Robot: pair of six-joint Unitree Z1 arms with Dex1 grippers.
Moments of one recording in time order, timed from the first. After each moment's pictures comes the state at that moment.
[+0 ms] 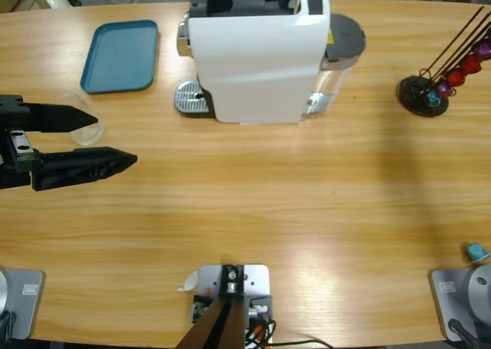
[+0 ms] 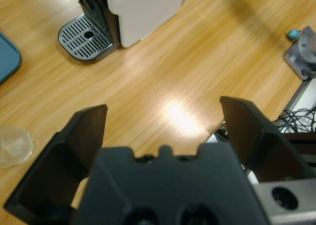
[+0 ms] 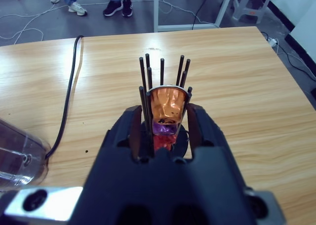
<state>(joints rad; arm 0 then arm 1) -1.03 1.20 -0.88 0.42 0.06 -0.35 0.28 1.20 -0.52 -0.17 -0.41 0.17</state>
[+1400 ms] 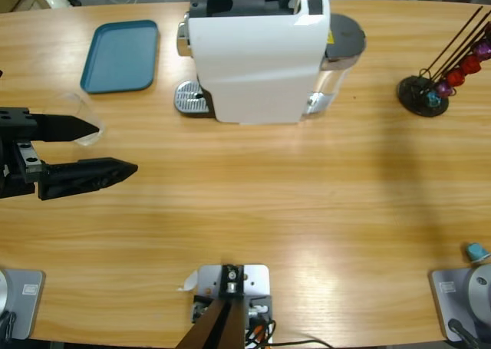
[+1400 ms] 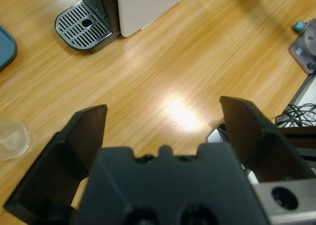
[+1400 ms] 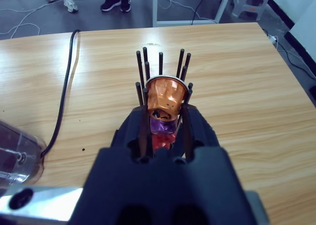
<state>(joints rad) -1.03 1.20 -0.86 0.41 0.06 -0.36 0.28 1.23 -0.52 -0.17 -0.41 0.17</state>
